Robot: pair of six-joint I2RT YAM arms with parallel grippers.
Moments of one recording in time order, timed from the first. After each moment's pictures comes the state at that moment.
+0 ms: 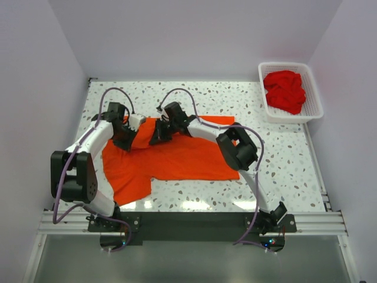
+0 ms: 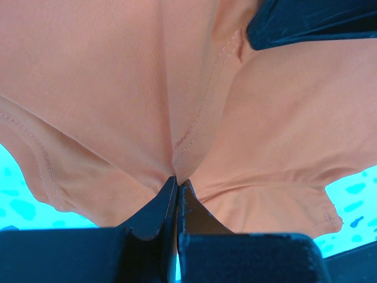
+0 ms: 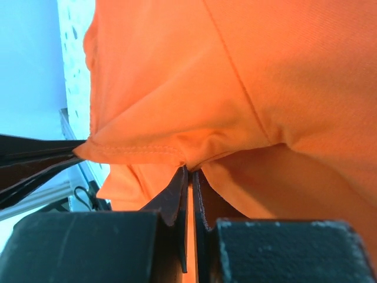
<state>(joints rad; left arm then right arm) -0.06 1.56 1.08 -0.80 0.15 0.40 0.76 2.43 1.87 -0.17 -0.55 0.74</state>
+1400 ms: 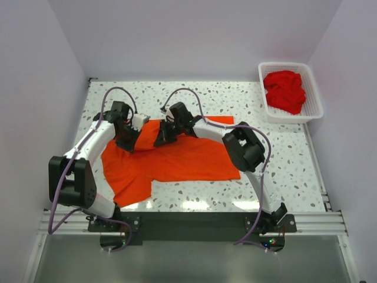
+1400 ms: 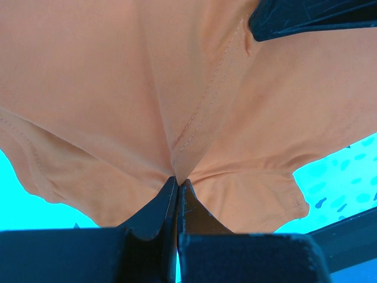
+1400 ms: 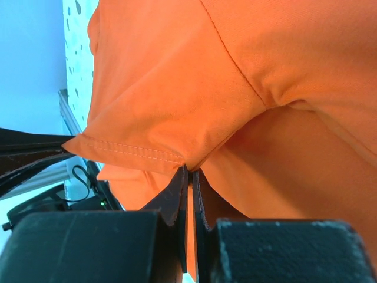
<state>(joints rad) -0.13 1.50 1.11 -0.90 0.15 0.32 0.74 2.31 1.72 -0.15 -0.58 0.69</state>
